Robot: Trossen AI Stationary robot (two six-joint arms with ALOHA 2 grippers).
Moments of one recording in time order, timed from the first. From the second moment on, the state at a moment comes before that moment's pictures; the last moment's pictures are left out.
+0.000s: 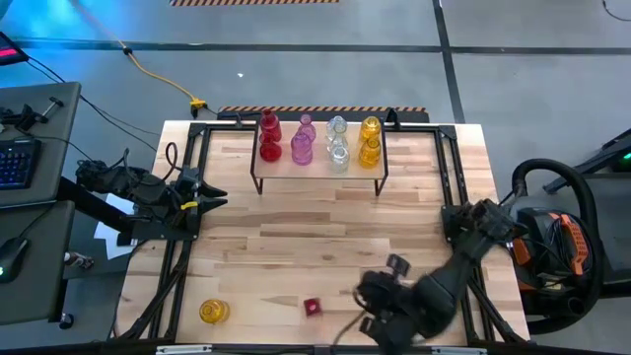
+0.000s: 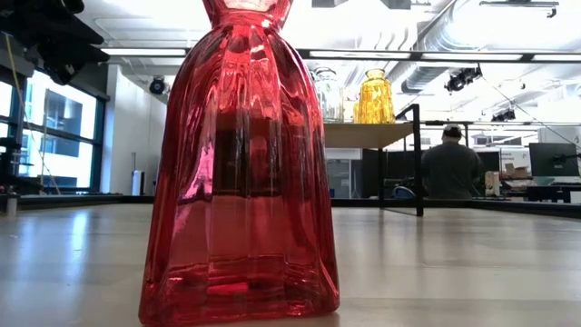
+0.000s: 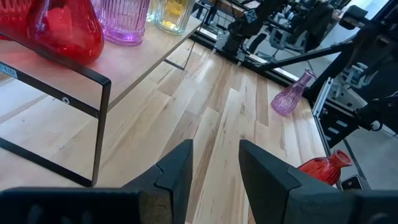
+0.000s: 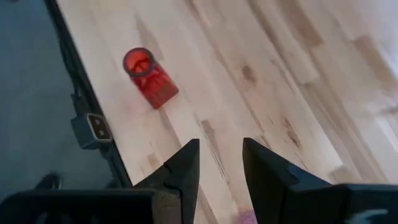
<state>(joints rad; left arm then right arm) -0.38 0.13 0.50 -0.74 -0.48 -0.57 0.76 1.97 2.08 -1.43 0.47 1.16</state>
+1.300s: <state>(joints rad) -0.38 0.13 0.50 -0.74 -0.48 -0.57 1.08 2.07 2.08 -1.57 0.64 2.05</state>
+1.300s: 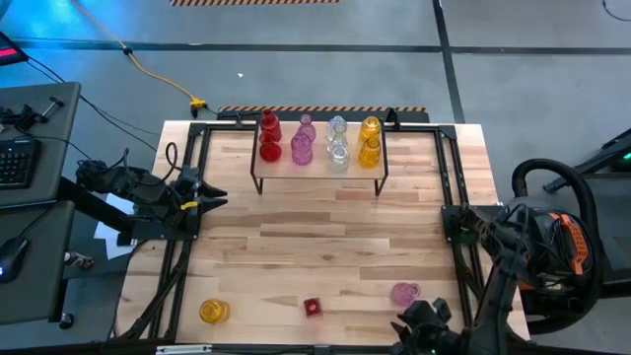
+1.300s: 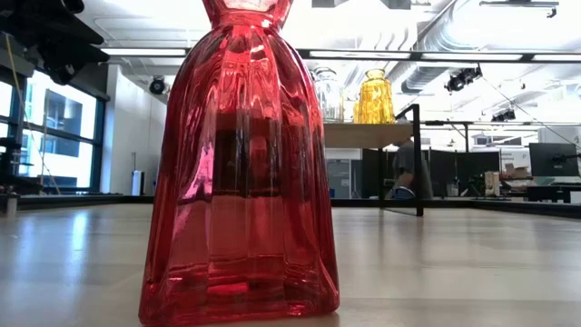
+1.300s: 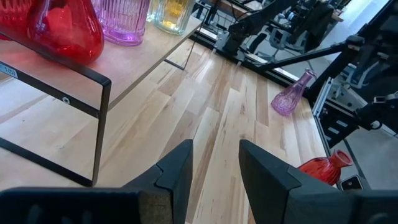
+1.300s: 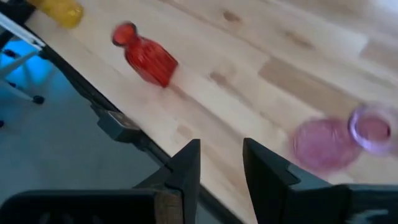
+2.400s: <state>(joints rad) -0.38 0.13 0.50 -0.74 -0.48 -0.57 1.05 1.99 2.07 -1.57 0.41 2.15</state>
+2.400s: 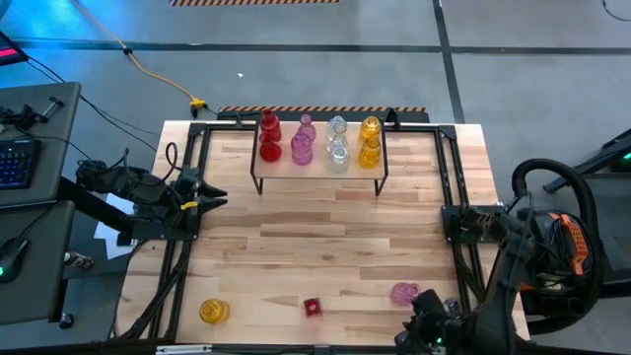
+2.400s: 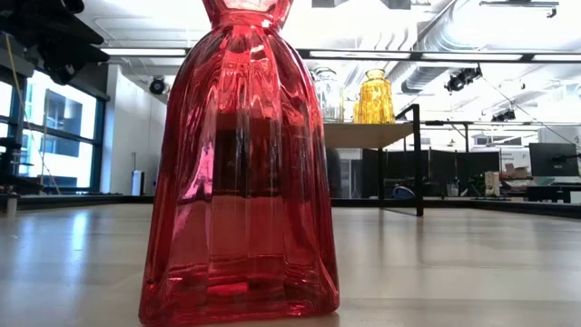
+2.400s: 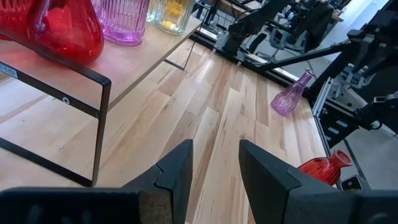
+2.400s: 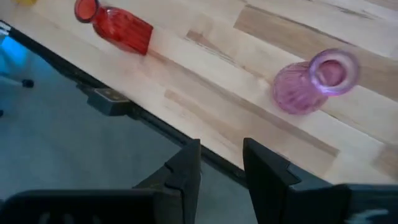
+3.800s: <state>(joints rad) -0.38 0.13 0.50 -0.74 -0.48 -0.57 0.87 1.66 1.52 -1.31 0.13 1.88</state>
